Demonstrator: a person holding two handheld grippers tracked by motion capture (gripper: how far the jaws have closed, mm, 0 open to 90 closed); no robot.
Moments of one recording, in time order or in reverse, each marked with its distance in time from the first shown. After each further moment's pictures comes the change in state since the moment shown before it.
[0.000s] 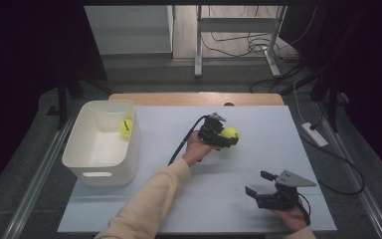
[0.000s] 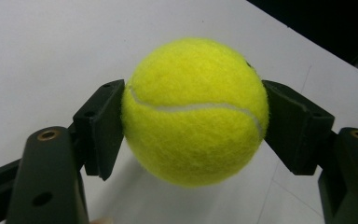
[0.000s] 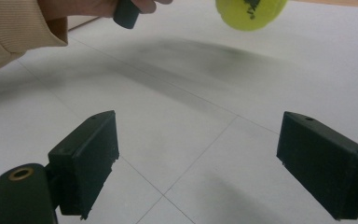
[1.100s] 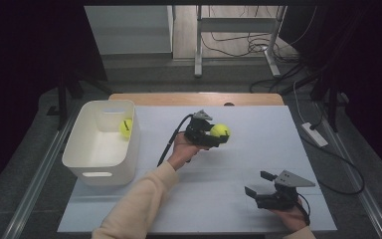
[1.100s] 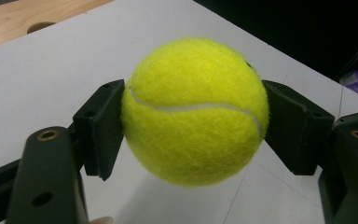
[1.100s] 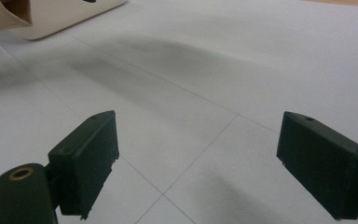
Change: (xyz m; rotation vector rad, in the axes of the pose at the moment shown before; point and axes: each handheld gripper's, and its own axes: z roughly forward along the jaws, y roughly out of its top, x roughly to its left) left arm -0.004 -0.010 -0.055 -0.089 0.007 0.021; right arm 0.001 0.000 0.001 0.005 -0.003 0.000
